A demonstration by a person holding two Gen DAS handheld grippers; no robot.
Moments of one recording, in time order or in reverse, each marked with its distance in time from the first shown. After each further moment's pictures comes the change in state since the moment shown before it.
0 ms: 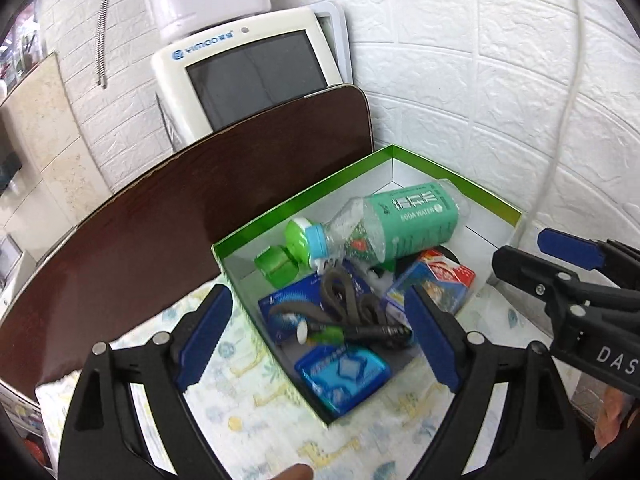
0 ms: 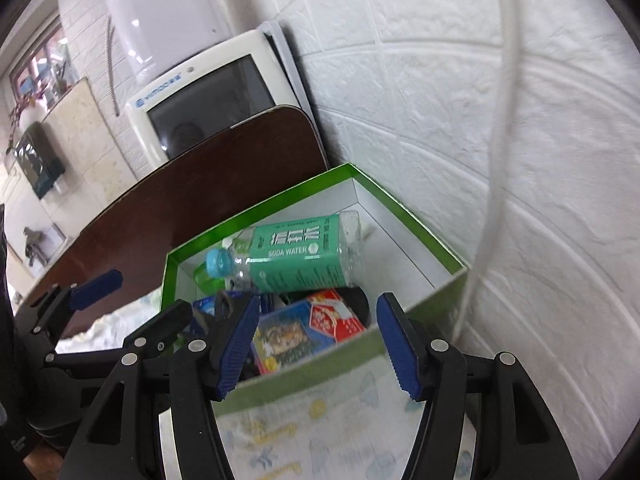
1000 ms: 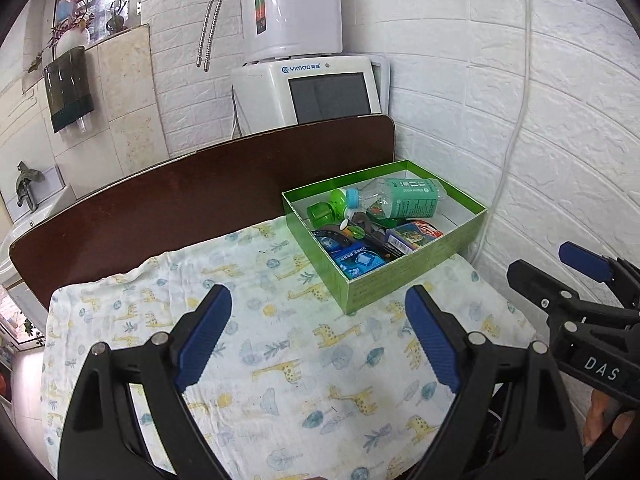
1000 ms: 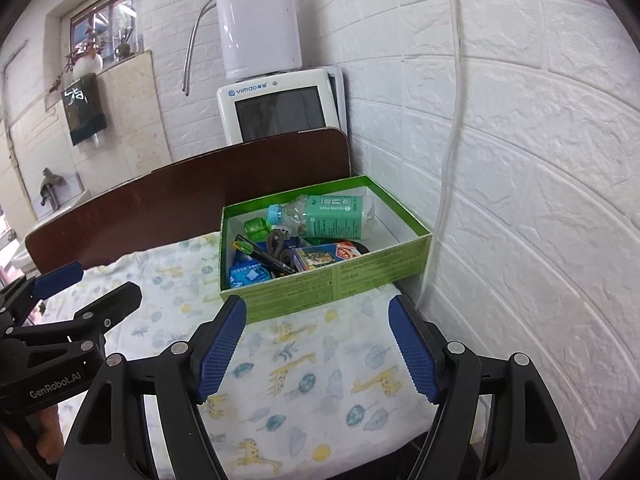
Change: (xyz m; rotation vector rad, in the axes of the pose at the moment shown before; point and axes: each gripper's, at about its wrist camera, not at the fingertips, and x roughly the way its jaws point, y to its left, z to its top) left arm -0.131 0.018 -0.093 -0.171 -0.104 0.041; right arm -0.119 0.050 -0.081 -0.170 -0.114 -0.058
